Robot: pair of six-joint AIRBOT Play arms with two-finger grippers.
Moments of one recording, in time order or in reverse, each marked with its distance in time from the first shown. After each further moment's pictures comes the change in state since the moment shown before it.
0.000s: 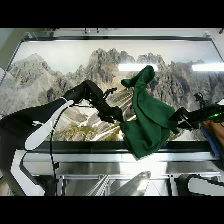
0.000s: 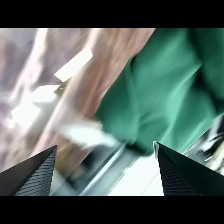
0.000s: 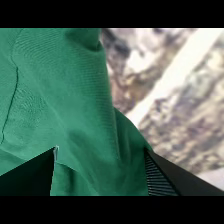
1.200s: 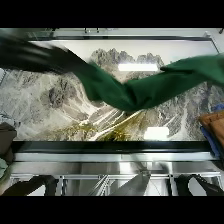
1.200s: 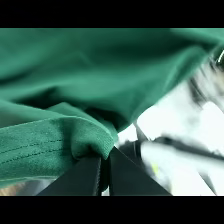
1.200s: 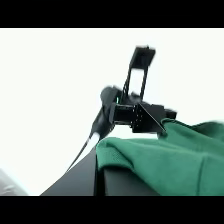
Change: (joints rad) left arm 0.364 0.832 0.098 -0.279 0.106 0.042; right arm -0.011 0.569 0.040 1.432 0.503 -0.523
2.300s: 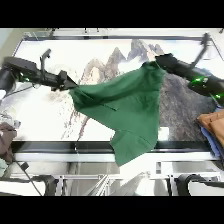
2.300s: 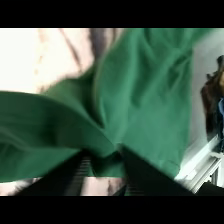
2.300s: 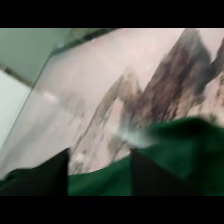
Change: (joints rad) left arm 0.198 -0.552 -0.146 0.230 -0.130 0.065; right arm 0.335 -0.660 0.268 -0.398 -0.920 -0.301
